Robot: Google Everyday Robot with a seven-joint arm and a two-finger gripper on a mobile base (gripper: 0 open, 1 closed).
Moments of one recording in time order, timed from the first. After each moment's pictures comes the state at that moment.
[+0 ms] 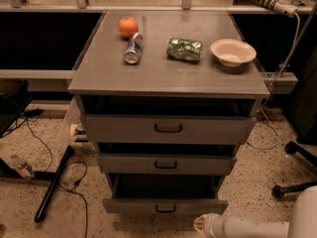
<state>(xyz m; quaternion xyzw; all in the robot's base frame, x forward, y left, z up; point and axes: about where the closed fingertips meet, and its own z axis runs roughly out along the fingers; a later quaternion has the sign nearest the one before) 0.447 -0.186 0.196 -0.57 0.77 0.08 0.28</state>
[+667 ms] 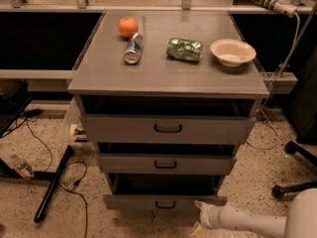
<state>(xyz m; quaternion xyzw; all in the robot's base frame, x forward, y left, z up) 0.491 -0.176 0.191 -0.58 0.76 0.08 0.29</state>
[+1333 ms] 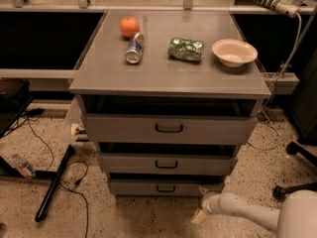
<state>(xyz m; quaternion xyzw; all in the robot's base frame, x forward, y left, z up) 0.559 -0.196 0.180 -0.56 0.77 0.05 0.30</state>
